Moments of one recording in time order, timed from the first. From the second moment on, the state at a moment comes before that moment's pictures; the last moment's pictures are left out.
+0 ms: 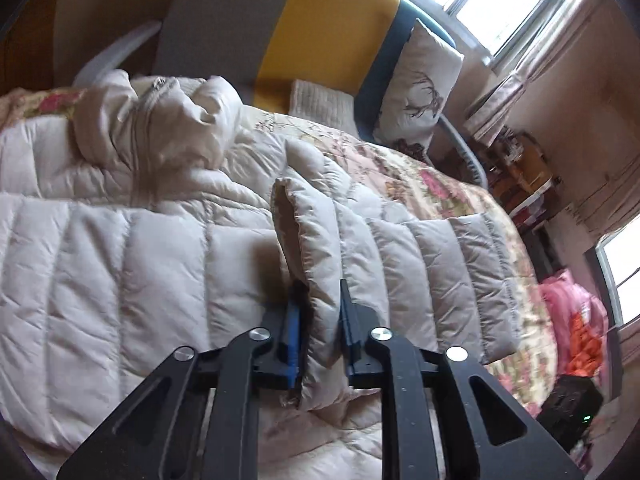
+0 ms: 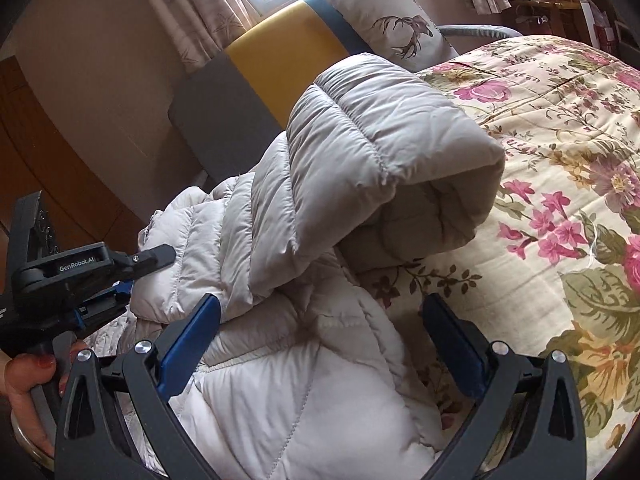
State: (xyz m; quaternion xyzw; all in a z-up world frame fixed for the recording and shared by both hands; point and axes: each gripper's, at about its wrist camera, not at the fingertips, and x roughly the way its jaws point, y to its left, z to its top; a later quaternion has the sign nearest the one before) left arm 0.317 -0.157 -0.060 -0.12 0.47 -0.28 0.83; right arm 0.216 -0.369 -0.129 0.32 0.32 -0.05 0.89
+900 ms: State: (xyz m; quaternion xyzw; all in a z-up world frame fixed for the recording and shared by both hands) left arm 0.285 0.034 -0.056 -0.17 0.38 -0.16 0.89; right arm 0.207 -0.372 -0.127 0.34 0.30 -0.03 0.89
